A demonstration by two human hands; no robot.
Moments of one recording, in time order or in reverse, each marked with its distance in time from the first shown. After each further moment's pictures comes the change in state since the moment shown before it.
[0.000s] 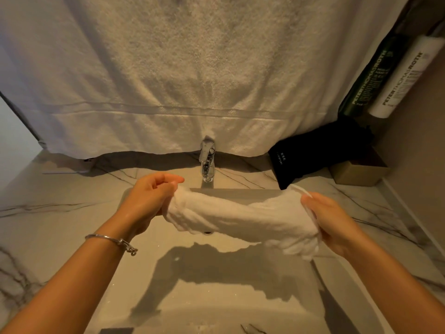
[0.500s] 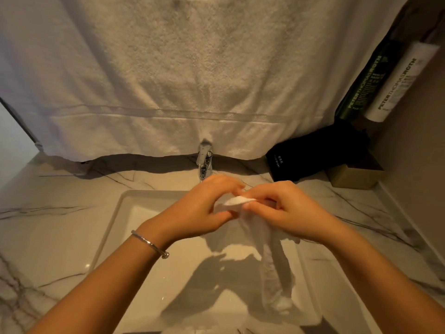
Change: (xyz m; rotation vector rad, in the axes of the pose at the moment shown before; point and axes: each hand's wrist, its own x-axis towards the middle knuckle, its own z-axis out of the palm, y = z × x) left_hand -0.009 0.020 0.058 0.640 -0.387 0.778; right_hand -0.019 -0.059 0.042 -0.674 -0.371 -0.710
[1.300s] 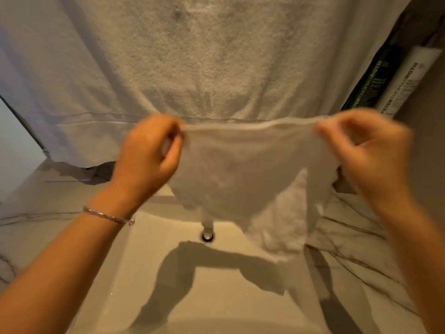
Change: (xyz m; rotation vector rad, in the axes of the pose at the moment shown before) left_hand 0.005 -0.008 -0.083 0.454 0.707 0.115; right_hand -0.002 0.016 -0.079 -0.215 1.005 -0.141
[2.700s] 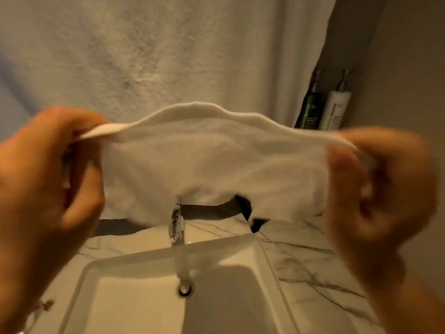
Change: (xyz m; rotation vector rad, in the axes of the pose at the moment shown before) left_hand 0.029 0.000 -0.013 -0.091 -0.362 0.048; right_hand 0.005 -0.036 -0.031 0.088 0.096 -0.333
